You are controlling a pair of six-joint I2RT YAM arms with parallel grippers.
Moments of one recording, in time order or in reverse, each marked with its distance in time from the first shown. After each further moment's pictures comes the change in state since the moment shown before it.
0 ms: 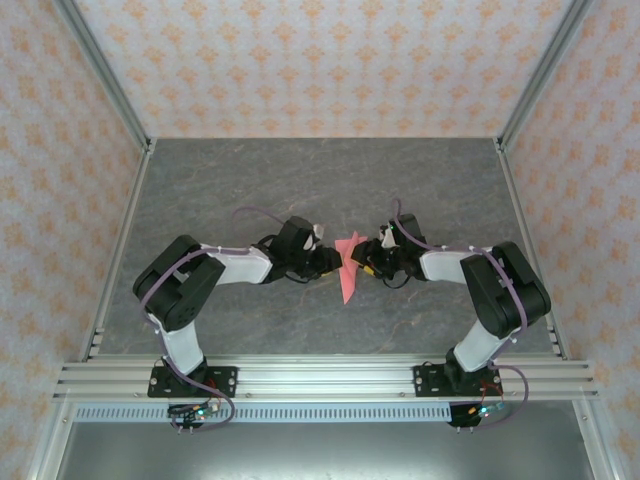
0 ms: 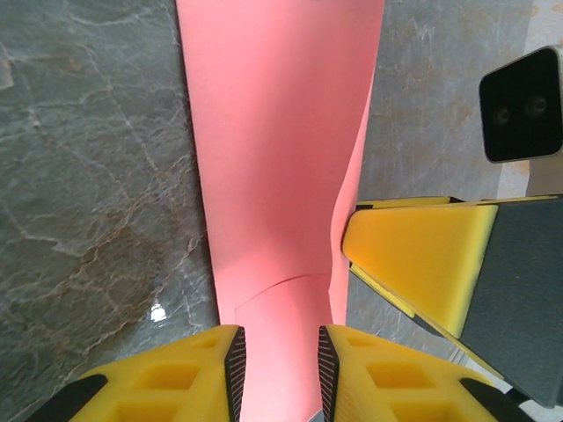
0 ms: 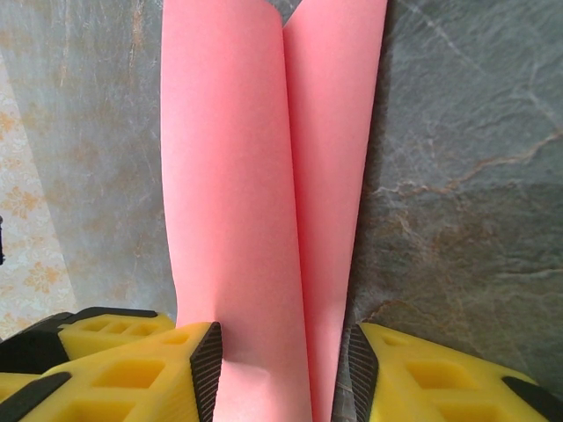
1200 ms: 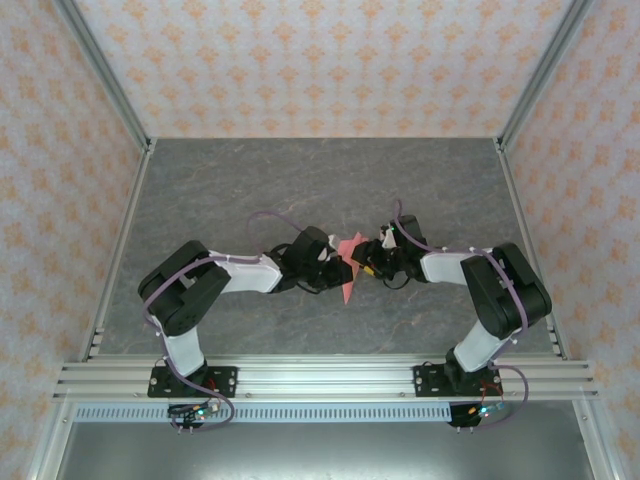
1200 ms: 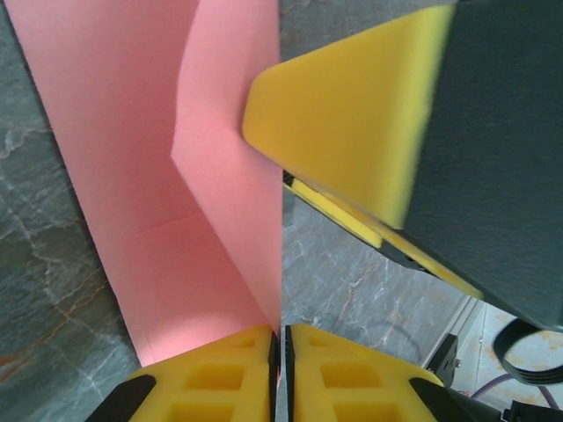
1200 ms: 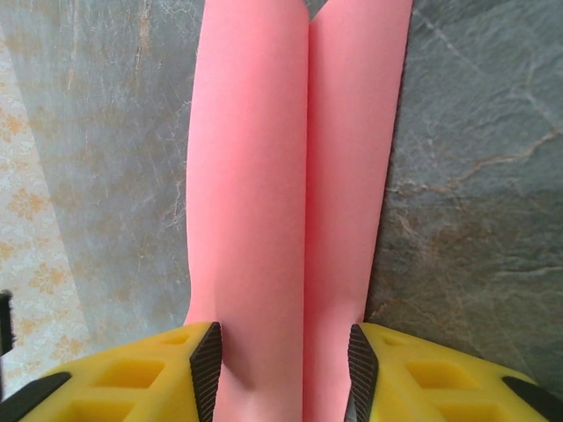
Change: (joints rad) left arm -0.117 -0.010 0.007 0.003 -0.027 0.005; right arm -0.003 -0.006 -0.018 0.032 0.000 0.008
